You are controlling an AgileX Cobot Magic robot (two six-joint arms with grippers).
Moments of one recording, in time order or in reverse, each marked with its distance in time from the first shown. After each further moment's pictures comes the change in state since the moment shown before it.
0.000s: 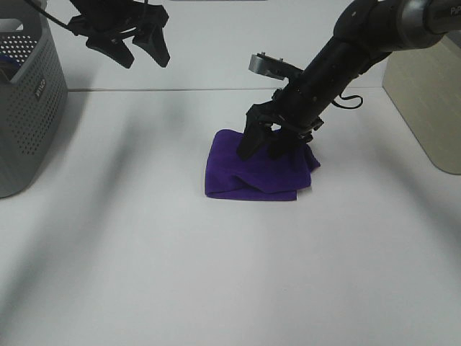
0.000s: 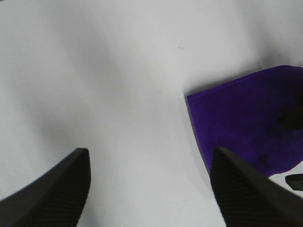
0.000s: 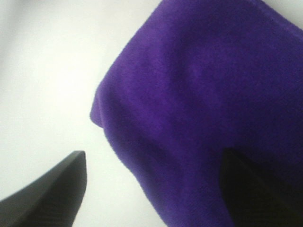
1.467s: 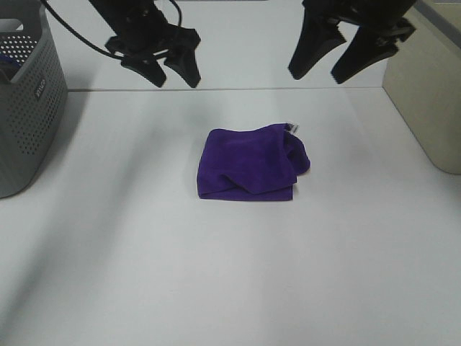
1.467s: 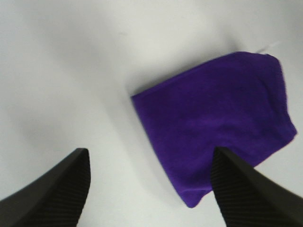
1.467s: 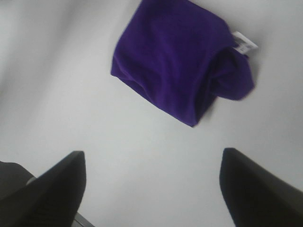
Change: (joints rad) left arm -0.062 0.043 0.002 -0.035 -0.005 0.039; right arm -0.042 -0.402 0.028 -0.192 0.195 0.304
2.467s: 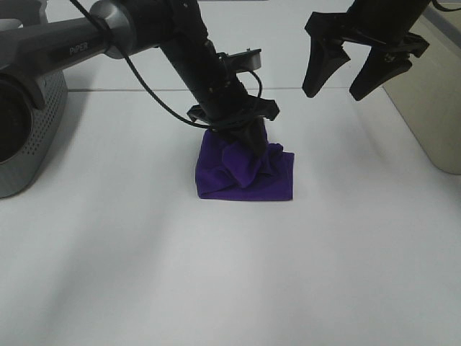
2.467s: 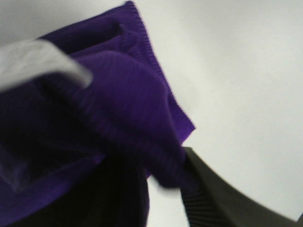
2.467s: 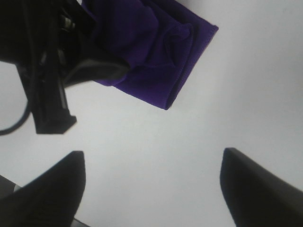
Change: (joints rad) left arm -0.223 0.168 0.000 -0.170 -0.016 0.022; right arm 0.000 0.010 0.000 -0.151 0.032 0.176
